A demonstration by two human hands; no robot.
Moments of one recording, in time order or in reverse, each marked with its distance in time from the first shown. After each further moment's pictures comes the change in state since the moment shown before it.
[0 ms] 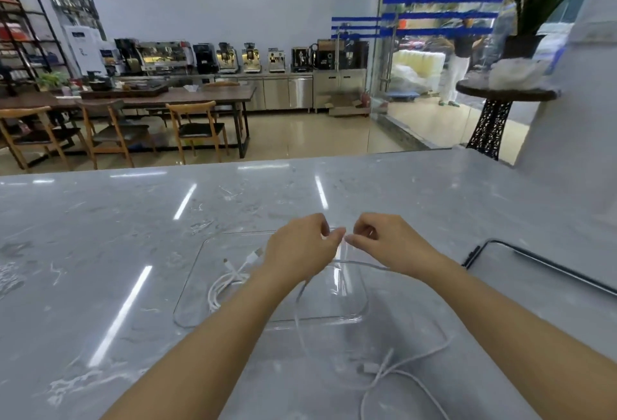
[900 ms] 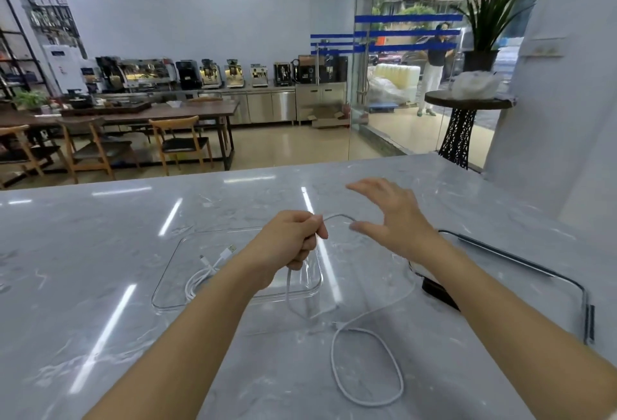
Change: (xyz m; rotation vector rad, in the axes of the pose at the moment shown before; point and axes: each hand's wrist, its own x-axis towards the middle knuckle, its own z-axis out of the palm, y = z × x) left_hand -0.059 0.055 -0.029 -0.839 -0.293 -0.017; right_hand -0.056 0.017 -0.063 -0.204 0.236 -0.256
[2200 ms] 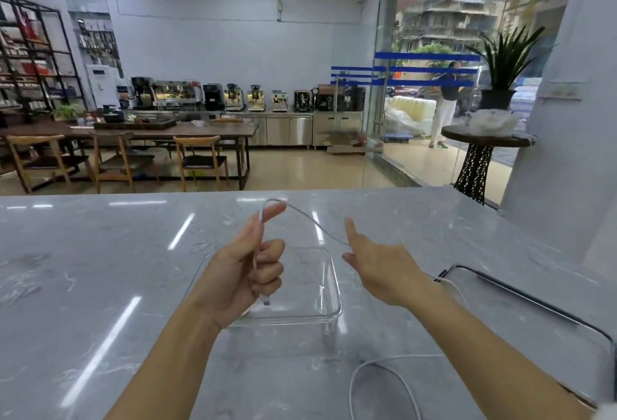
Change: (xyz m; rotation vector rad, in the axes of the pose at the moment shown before) left_hand -0.048 -0.018 -0.062 -0.699 -0.039 0.208; right_hand 0.006 -0.039 0.030 -0.446 -0.251 -0.009
